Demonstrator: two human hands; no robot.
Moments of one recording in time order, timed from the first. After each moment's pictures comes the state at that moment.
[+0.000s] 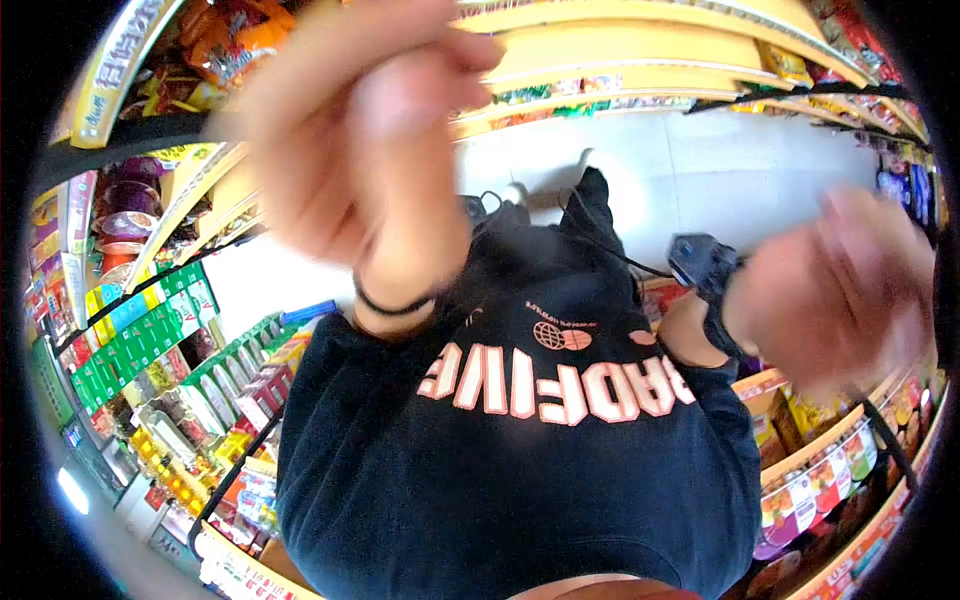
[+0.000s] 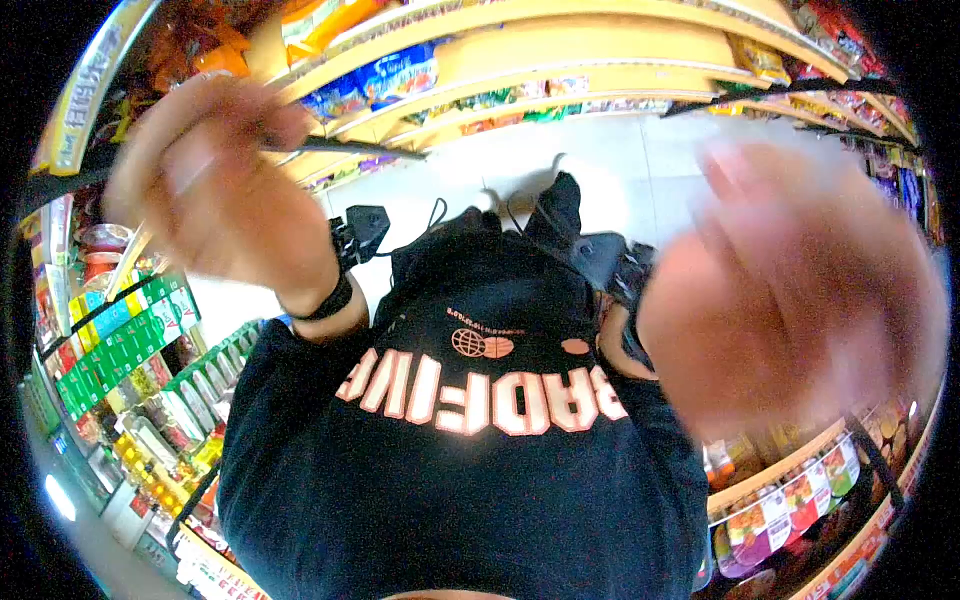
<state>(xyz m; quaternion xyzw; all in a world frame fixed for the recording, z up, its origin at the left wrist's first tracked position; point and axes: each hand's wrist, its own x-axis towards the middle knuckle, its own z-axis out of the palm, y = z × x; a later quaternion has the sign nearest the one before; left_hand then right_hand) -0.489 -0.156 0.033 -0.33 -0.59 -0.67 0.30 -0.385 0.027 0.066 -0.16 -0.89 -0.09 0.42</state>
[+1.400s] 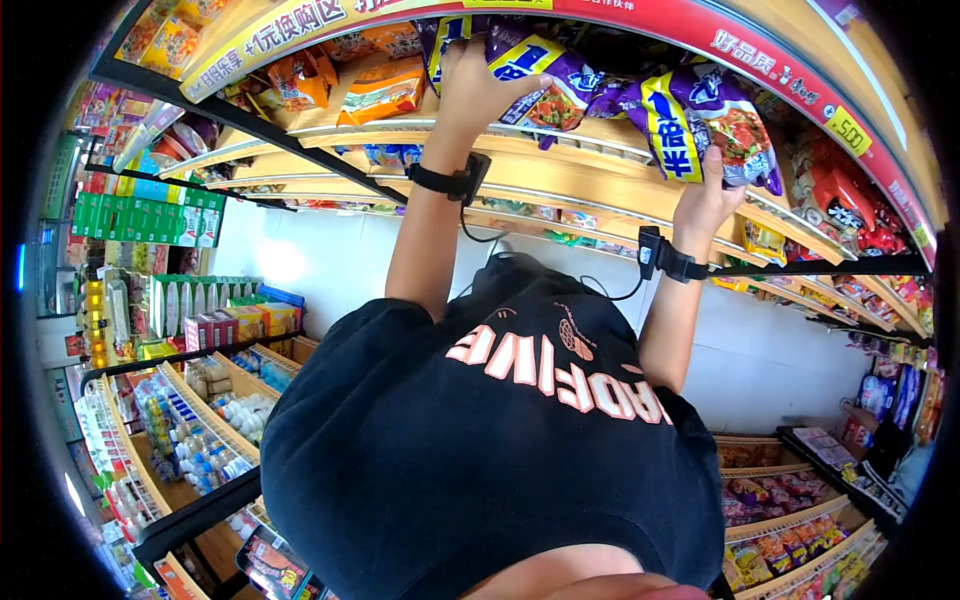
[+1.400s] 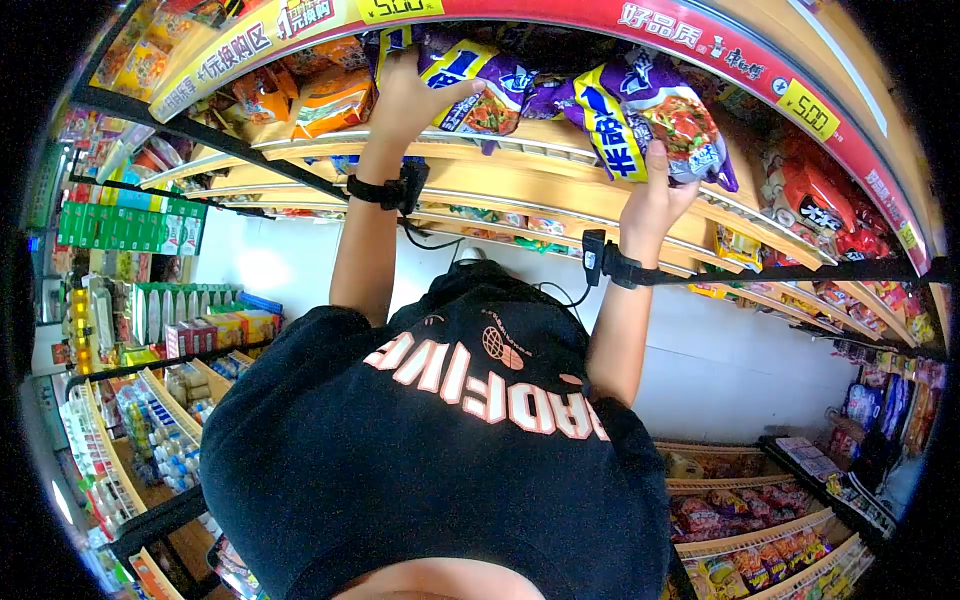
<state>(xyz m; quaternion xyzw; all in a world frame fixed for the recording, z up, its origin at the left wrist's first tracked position) -0.647 -0.036 -0.061 -0.12 -0.91 -0.31 0.26 -0.559 0.246 -0.097 0.00 -0.47 0.81 0.36</state>
